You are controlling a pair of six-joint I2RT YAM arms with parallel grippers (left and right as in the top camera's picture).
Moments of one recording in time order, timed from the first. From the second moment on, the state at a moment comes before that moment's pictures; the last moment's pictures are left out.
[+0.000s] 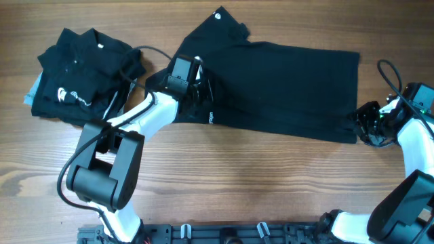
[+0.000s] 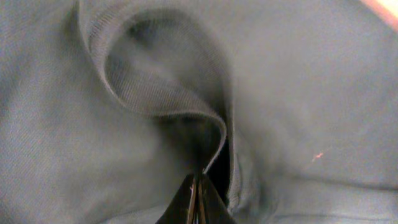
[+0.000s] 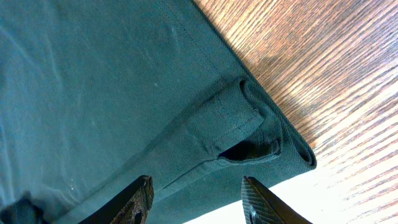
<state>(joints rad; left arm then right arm) -0.39 1.89 1.10 -0.13 0.22 -0.57 -0.52 1.54 0.94 -0.69 -0.34 0.47</state>
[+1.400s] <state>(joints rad) -0.25 1.84 1.18 -0.35 0.33 -0.59 -0.52 1.54 0.94 -0.68 -0.31 0.44</state>
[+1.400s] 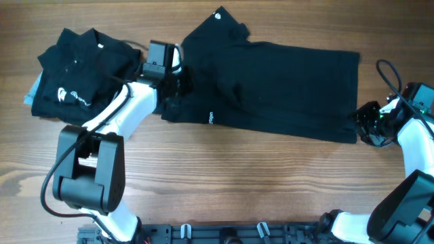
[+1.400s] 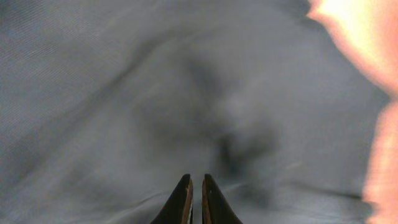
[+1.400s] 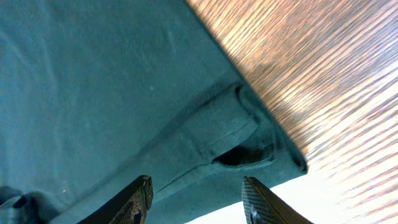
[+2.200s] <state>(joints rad) -0.28 1.94 1.14 -0.39 0.15 -0.51 -0.52 1.72 0.99 -0.75 -0.32 0.47</state>
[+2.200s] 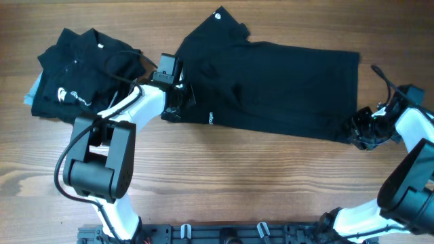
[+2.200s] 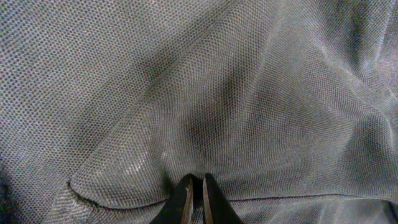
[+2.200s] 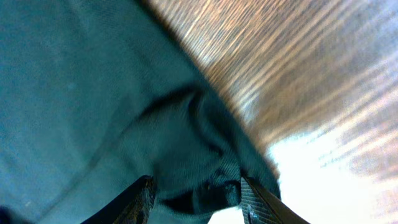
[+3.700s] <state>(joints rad) -0.28 1.94 1.14 -0.39 0.15 -0.51 -0.52 1.60 0.81 -0.35 -0.35 0.72</state>
